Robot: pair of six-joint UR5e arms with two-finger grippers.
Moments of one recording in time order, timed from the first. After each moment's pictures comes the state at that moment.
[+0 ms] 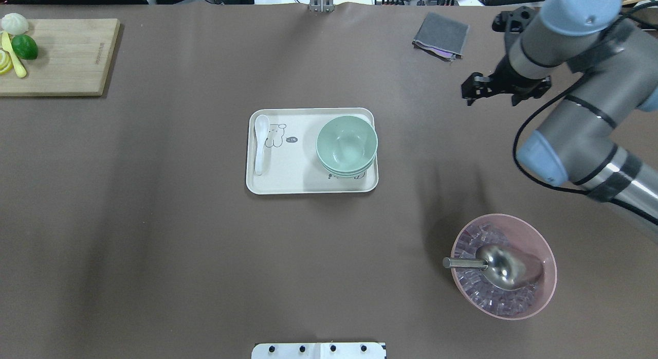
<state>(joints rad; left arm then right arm) -1.56 -1.55 -1.61 -1.62 -2.35 0.26 0.99 -1.21 1.74 -1.54 2.04 0.76</state>
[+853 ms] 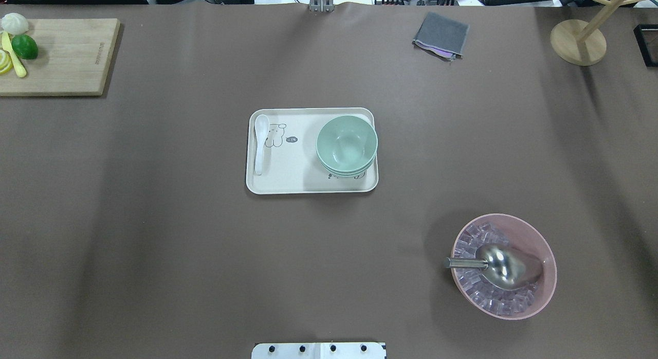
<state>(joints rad) -1.56 -1.50 -1.61 -1.66 -2.35 0.26 1.49 -1.60 1.74 -1.64 2.21 0.00</state>
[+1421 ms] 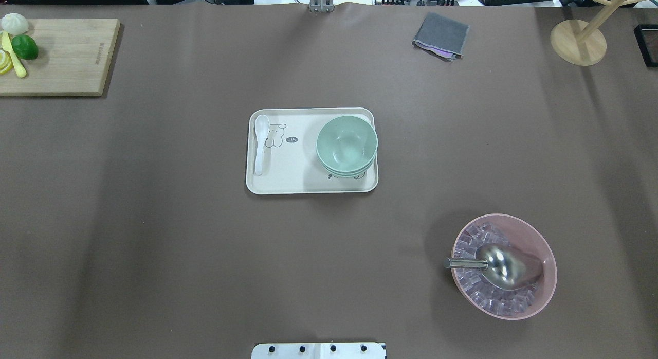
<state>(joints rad) -1.56 -1.50 -1.60 -1.65 -2.35 0.26 1.56 -1.77 1.75 -1.60 2.22 -0.07</state>
